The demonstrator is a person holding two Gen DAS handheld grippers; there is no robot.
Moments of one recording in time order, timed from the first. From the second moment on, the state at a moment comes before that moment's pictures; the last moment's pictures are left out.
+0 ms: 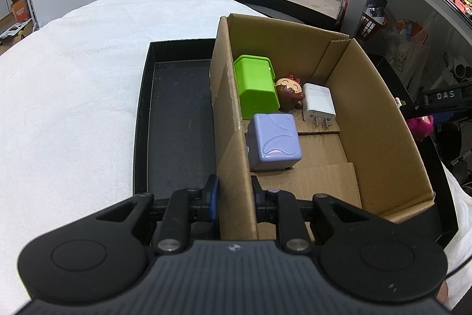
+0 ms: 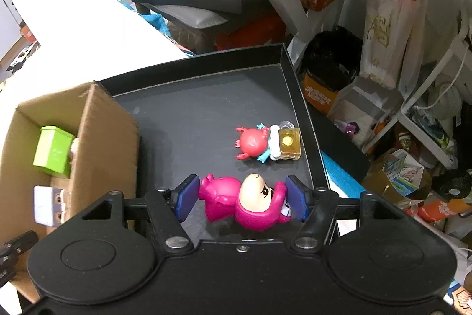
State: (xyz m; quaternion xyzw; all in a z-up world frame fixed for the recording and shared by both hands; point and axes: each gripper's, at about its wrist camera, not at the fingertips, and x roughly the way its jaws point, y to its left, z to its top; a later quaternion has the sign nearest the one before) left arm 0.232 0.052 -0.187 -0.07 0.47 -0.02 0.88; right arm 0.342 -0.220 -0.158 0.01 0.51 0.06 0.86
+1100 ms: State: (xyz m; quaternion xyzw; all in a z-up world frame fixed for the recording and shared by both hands) left arm 0.224 0.058 -0.178 -0.10 0.46 -0.03 0.88; right arm 0.305 -0.127 -0.071 -0.03 0.47 0.14 0.87
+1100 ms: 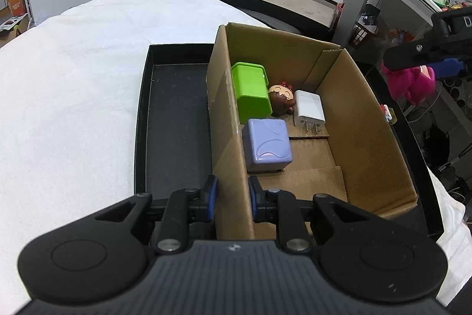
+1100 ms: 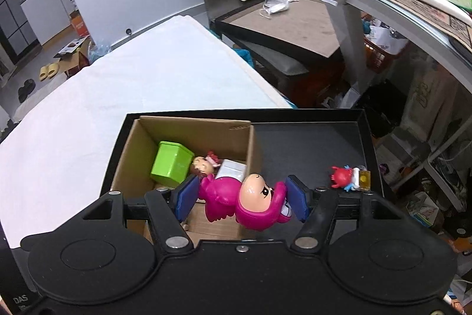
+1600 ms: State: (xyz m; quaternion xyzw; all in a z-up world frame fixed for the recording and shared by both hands) left arm 0.225 0.060 -0.177 -0.10 0.46 -0.03 0.88; right arm 0.308 -0.089 -0.076 -0.05 0.48 0.17 0.86
